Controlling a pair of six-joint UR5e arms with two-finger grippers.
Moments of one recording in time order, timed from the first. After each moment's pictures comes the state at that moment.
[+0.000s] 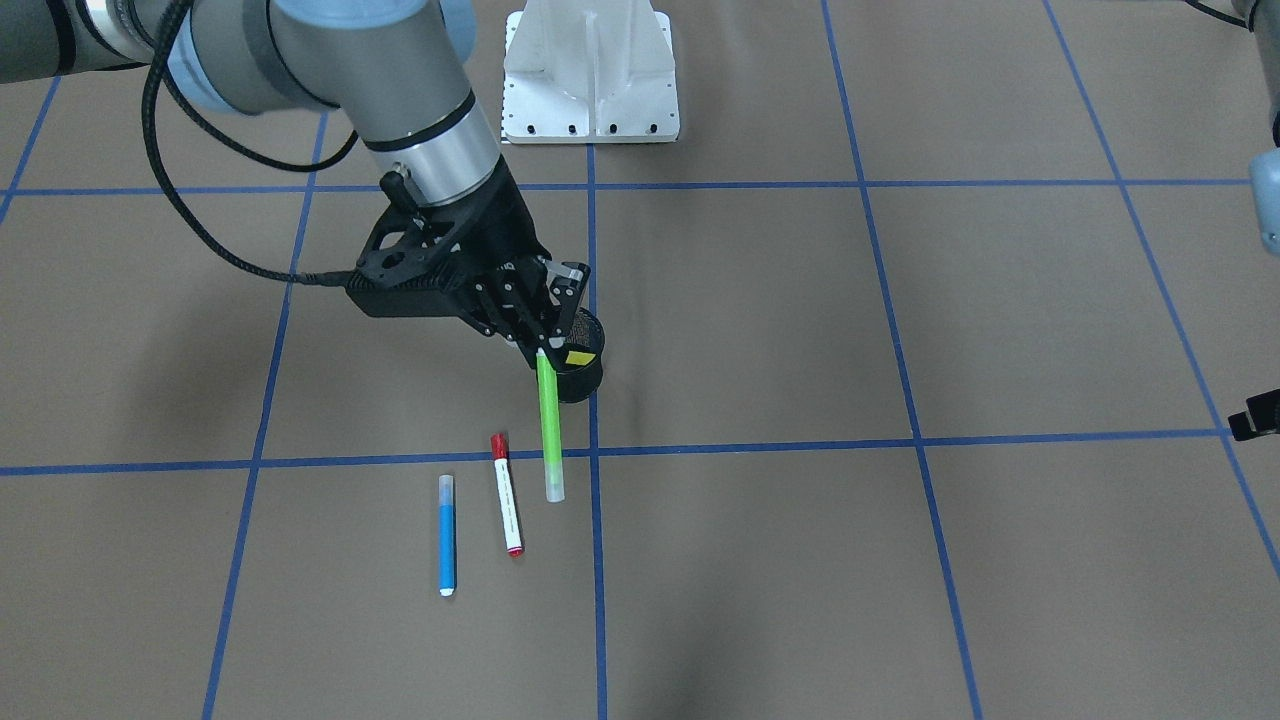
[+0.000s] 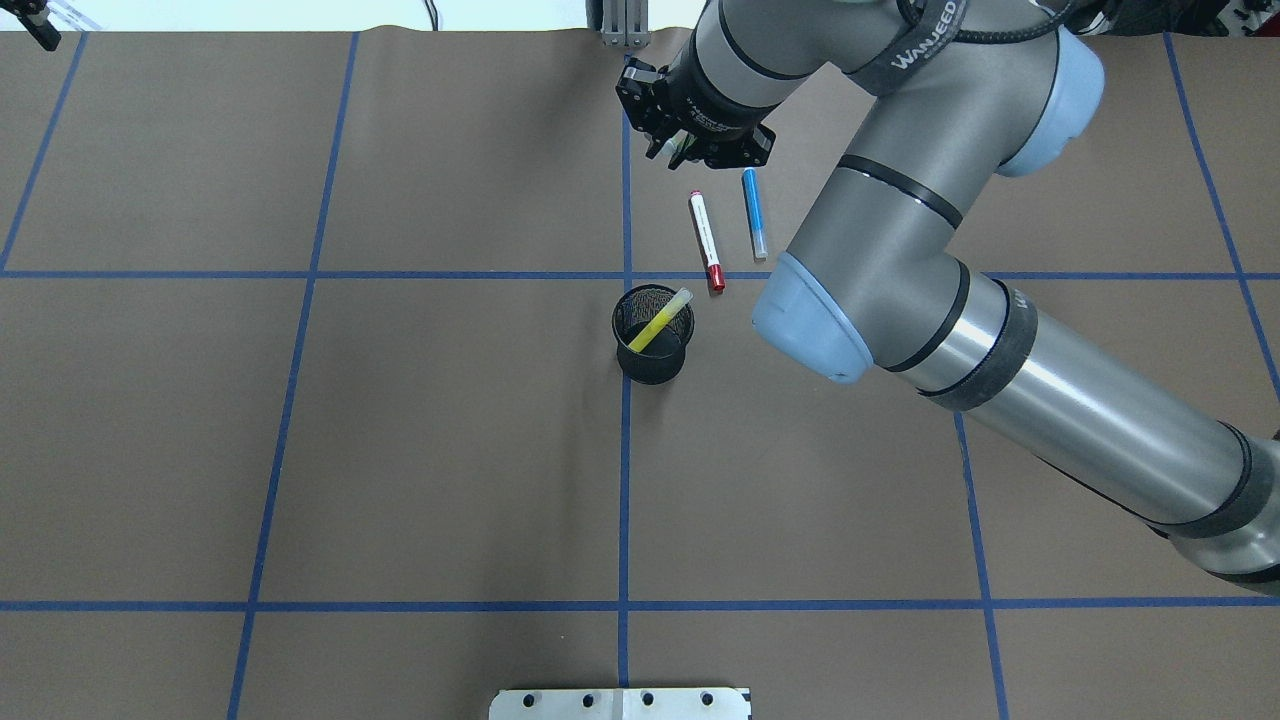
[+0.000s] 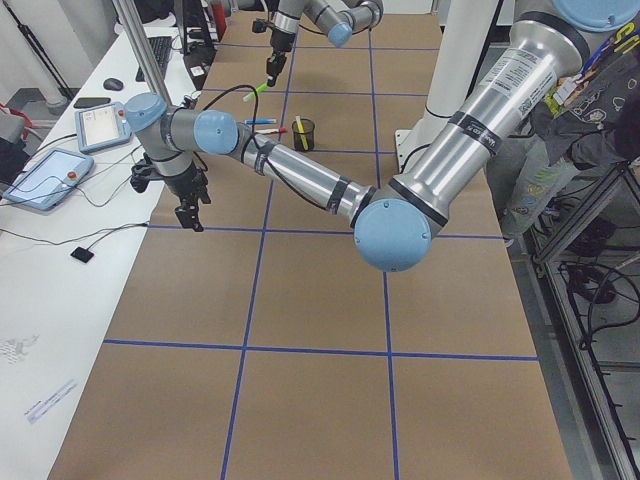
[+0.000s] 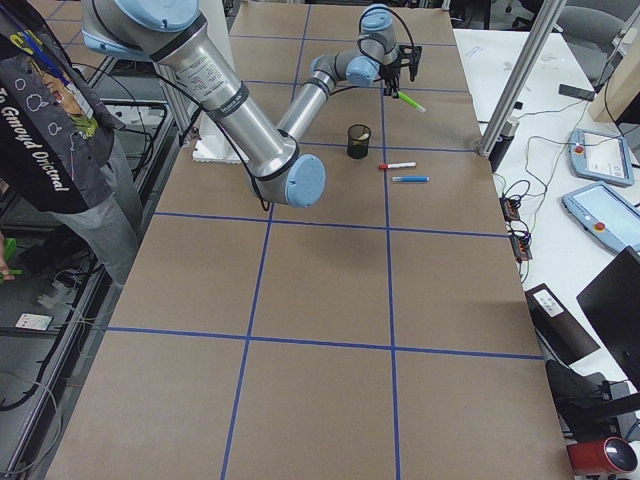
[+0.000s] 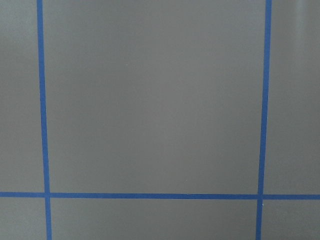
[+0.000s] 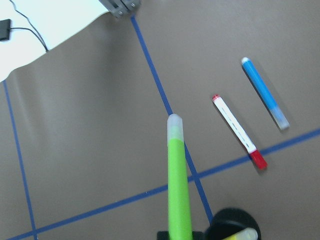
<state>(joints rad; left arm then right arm) -1.39 -2.20 -1.39 -1.20 -2.36 -0.19 0.78 -0.75 1.59 -1.27 1.90 1.42</state>
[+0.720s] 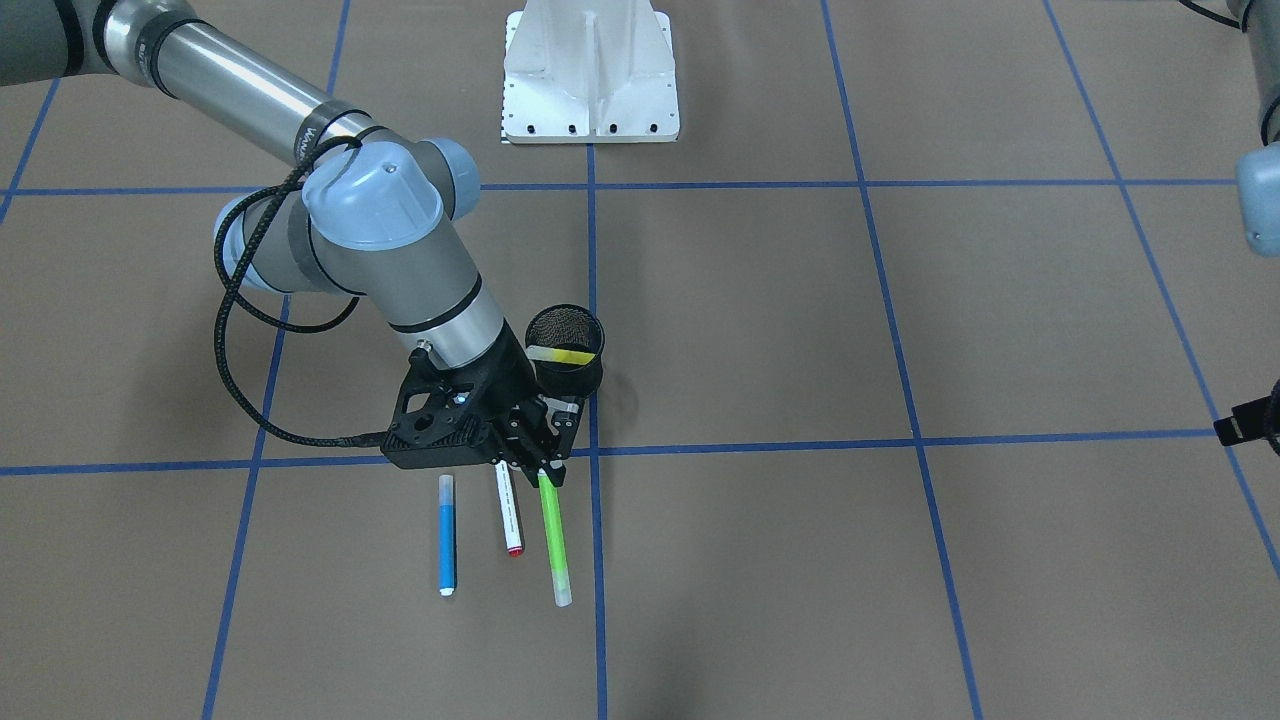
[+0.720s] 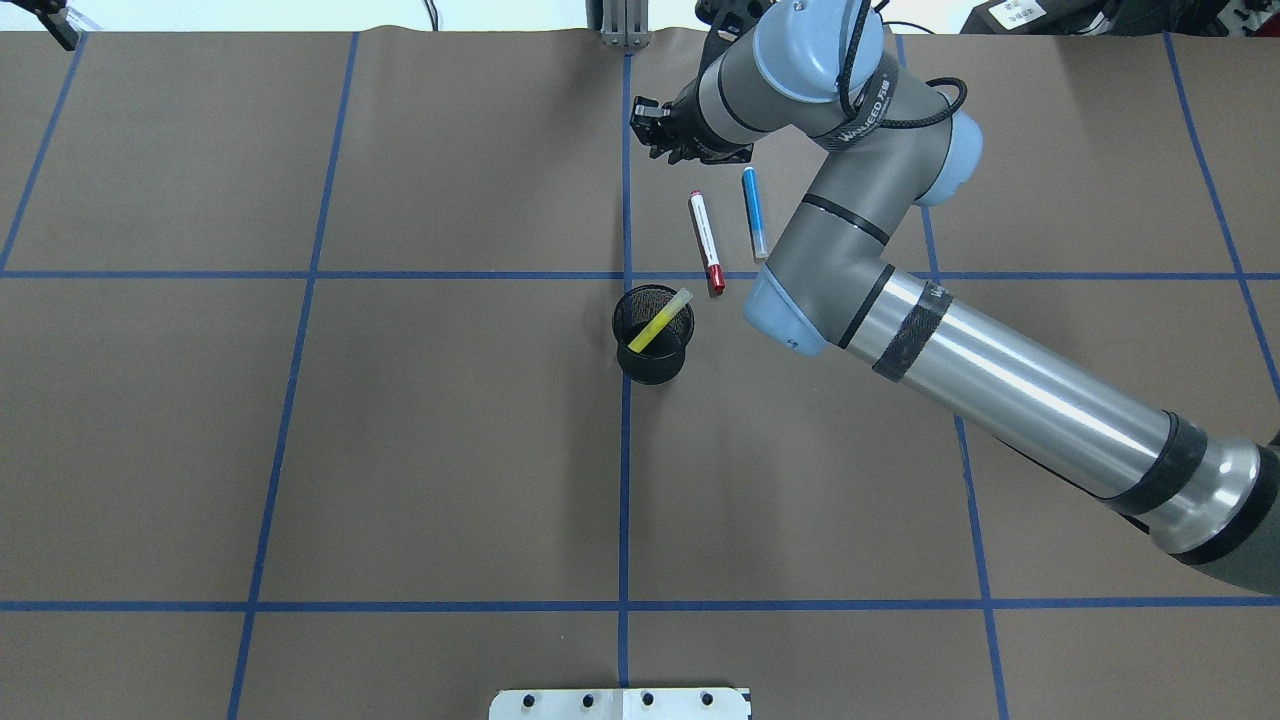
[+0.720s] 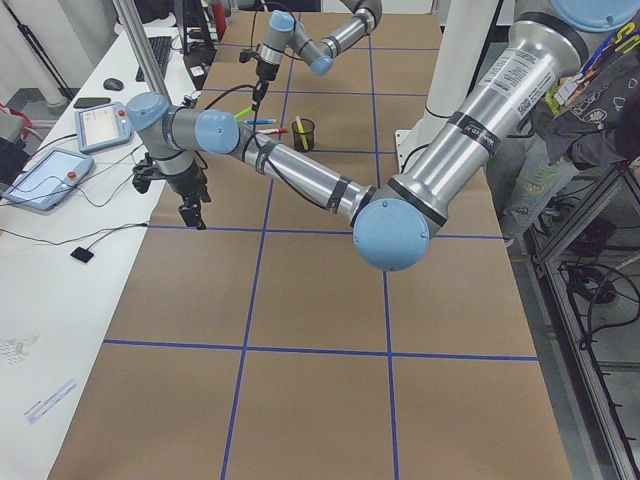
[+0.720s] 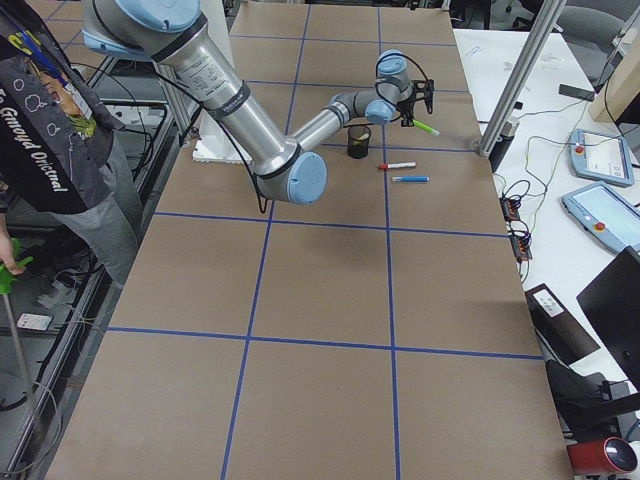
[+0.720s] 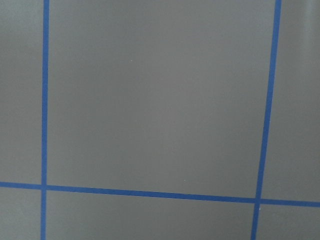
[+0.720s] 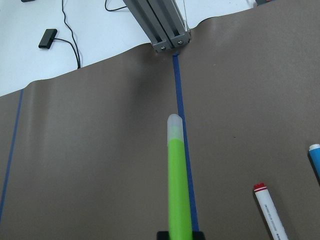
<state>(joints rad) -1.37 -2.21 -1.40 -1.21 -2.36 -0.36 0.76 -0.73 1.30 -1.02 1.86 1.33</state>
